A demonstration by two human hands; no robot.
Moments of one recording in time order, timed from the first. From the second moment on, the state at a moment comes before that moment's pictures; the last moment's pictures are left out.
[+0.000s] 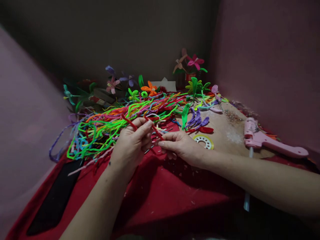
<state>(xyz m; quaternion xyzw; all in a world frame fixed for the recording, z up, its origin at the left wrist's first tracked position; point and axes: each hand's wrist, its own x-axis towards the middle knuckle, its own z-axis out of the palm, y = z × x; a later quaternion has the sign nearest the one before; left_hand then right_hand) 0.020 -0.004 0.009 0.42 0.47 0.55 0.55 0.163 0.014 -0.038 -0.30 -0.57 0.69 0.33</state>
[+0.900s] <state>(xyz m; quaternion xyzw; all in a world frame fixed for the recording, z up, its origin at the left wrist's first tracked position) 0.006 0.002 -0.006 0.34 0.42 0.68 0.50 0.155 0.014 -0.052 -0.30 -0.45 0.80 0.24</state>
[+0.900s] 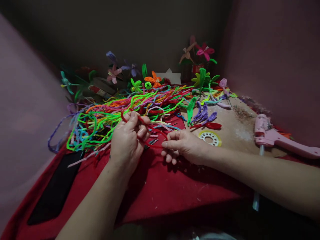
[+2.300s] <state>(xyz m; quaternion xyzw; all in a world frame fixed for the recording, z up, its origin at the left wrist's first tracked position) 0.010 -0.003 -0.017 0.44 0.48 0.50 0.57 0.164 0.026 -0.045 -0.22 -0.37 0.84 0.32</state>
